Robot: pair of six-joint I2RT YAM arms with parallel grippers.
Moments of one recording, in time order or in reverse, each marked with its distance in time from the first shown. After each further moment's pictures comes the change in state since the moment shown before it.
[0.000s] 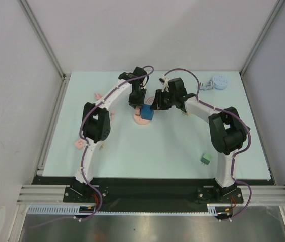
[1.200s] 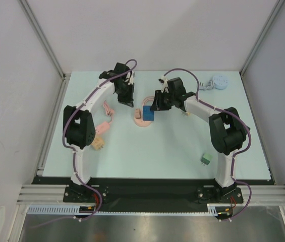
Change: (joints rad) left arm 0.116 -0.249 -0.240 0.115 0.181 -0.006; right arm 0.005 -0.004 0.024 -0.068 0.008 -0.002
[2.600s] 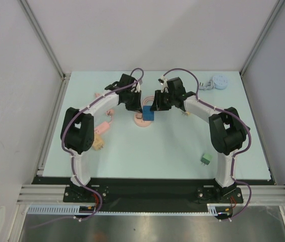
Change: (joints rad) left arm -0.066 -0.111 -0.346 0.357 0.066 -0.046; right arm 0.004 0.000 0.011 -0.024 0.005 -0.007
